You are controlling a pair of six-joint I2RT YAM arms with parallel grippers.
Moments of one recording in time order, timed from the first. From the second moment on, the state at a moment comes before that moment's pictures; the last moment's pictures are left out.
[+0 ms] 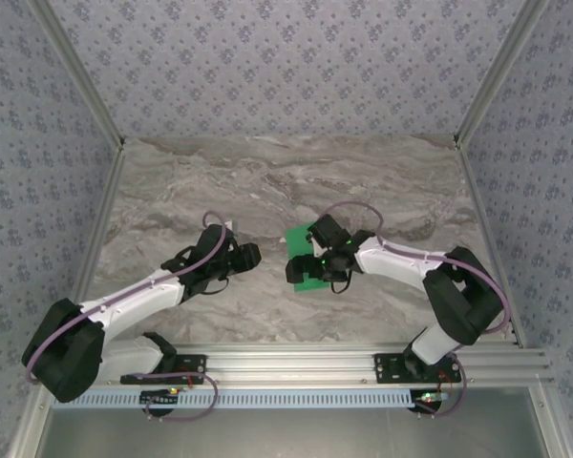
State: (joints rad) left arm -0.66 1.19 0.57 -0.11 0.01 -0.80; right arm 0.71 1.57 0.88 -0.45 -0.27 0.58
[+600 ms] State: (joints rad) left arm -0.70 1.03 0.49 -0.03 0.13 -0.66; right arm 0.44 1.60 0.82 -0.20 -0.69 0.53
